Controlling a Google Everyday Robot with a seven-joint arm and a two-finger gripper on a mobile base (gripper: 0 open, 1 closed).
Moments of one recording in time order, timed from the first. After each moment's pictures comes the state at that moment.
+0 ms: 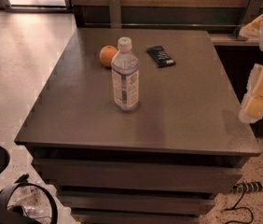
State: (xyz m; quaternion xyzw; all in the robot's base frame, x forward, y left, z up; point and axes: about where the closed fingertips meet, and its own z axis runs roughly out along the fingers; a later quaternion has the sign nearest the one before) arm 0.438 -0.214 0.987 -0.60 0.78 -0.05 0.18
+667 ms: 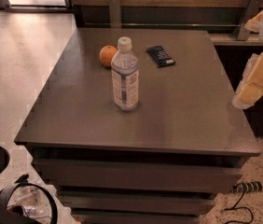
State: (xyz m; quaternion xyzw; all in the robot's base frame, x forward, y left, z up) arm 0.468 -0.226 0.987 -0.56 0.80 -0.05 0.20
